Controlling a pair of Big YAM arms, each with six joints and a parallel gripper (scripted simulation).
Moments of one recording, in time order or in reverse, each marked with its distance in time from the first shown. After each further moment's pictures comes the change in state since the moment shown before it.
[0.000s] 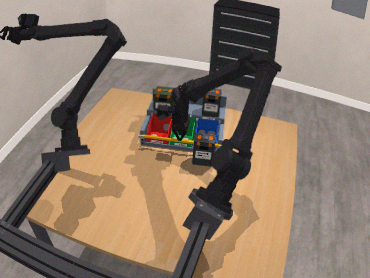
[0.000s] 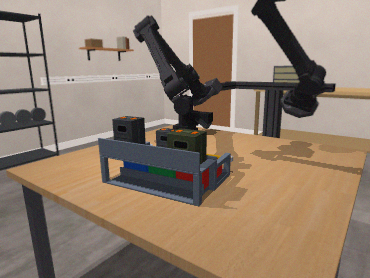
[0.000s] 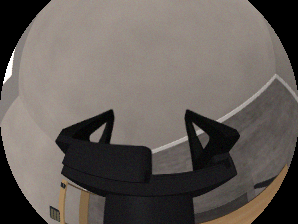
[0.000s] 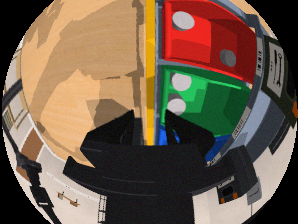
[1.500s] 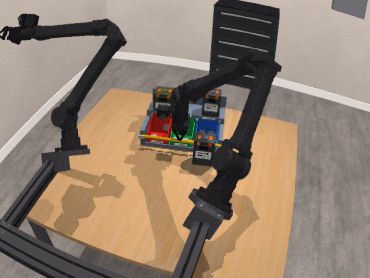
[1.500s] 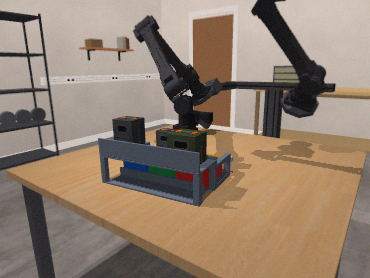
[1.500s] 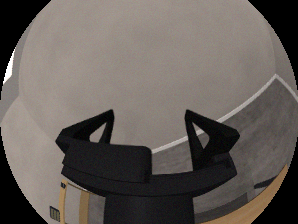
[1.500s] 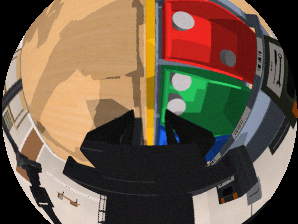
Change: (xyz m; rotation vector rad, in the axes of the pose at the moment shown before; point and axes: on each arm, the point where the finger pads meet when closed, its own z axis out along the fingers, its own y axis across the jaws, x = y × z) left arm 0.000 0.000 0.000 0.000 0.000 0.000; right arm 0.000 0.000 0.000 0.000 0.000 0.000
